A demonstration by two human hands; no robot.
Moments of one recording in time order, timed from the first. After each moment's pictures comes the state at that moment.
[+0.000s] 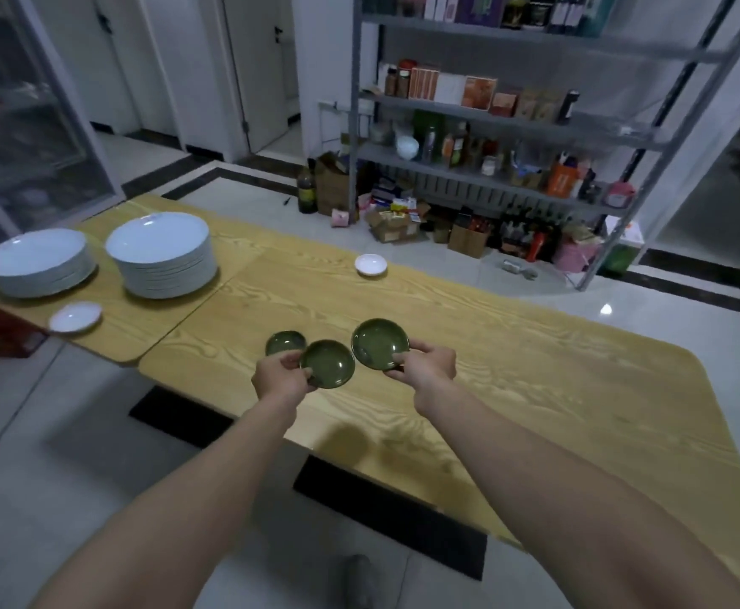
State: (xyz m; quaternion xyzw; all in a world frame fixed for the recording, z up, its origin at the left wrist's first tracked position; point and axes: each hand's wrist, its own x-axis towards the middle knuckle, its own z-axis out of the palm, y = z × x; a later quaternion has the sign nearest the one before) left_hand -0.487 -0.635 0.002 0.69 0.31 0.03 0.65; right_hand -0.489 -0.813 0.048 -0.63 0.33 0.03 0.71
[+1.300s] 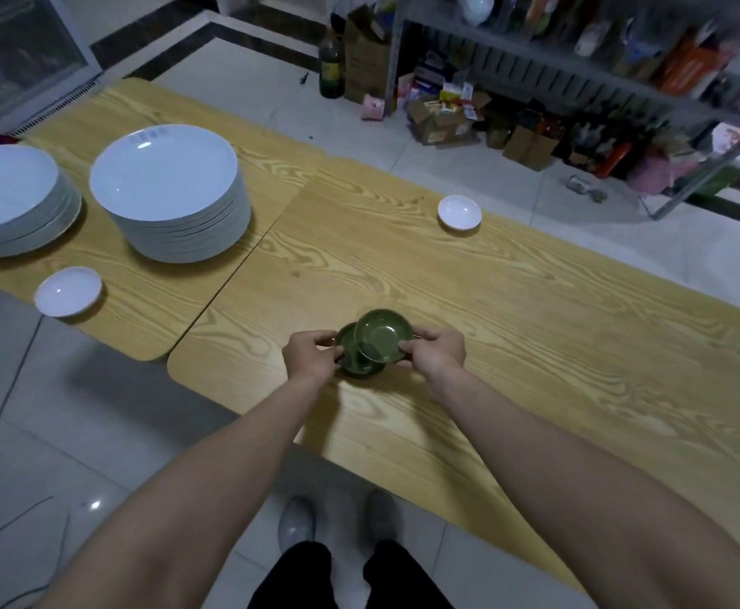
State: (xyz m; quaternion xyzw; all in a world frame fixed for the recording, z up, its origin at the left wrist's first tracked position) left_hand -0.316 -0.494 -0.113 0.77 0.31 -0.09 0.55; right_hand -0.307 -0.658 -0.078 -0.70 0.37 0.14 0.60
